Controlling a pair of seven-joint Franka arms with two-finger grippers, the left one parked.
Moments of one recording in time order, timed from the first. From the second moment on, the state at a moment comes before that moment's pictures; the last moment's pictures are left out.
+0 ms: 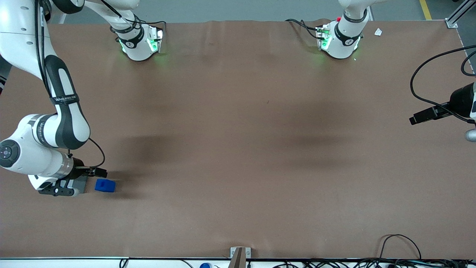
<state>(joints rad) -0.12 0.62 0.05 -1.57 0.02 2.18 -0.01</state>
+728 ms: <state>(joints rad) -0.12 0.74 0.05 -1.50 0.02 2.26 -0.01</state>
